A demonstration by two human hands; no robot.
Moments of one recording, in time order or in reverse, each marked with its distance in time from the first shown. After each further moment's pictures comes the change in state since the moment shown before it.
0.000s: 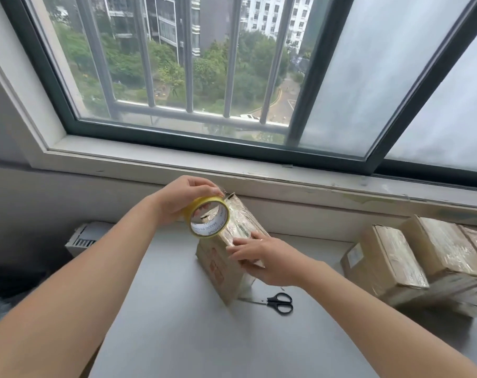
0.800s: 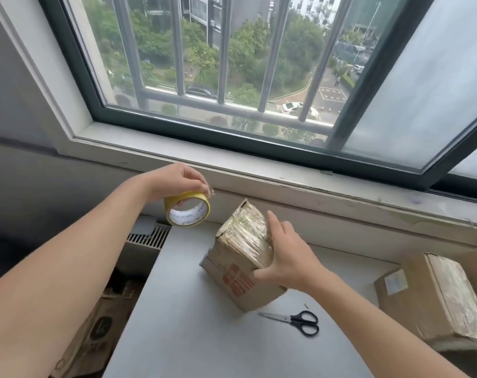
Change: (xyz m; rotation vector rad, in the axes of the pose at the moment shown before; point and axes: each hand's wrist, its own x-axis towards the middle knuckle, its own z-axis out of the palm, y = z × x) left_hand 0.023 -0.004 -0.103 0.450 0.045 -0.091; right_hand 0.067 0.008 -0.003 0.008 -0.009 0.599
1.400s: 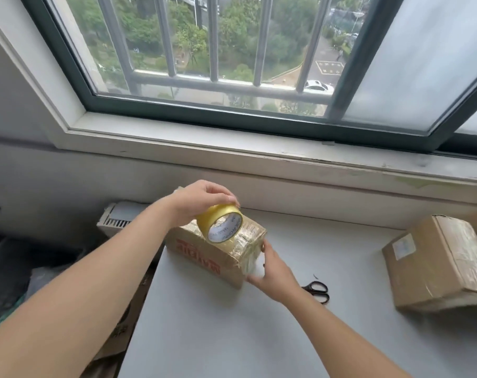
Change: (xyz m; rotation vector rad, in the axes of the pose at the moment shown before) left_hand -0.007 -0.021 0.081 -0.242 -0.112 -0.062; right_hand -0.014 0.021 0.141 0.385 -0.048 0.224
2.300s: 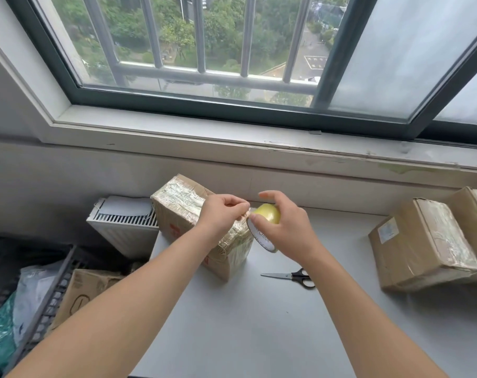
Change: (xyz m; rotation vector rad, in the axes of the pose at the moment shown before) left_hand 0.010 -0.018 0.102 -0.298 0.446 0.034; right_hand -0.043 -0.063 -0.099 0.234 0.340 -0.265
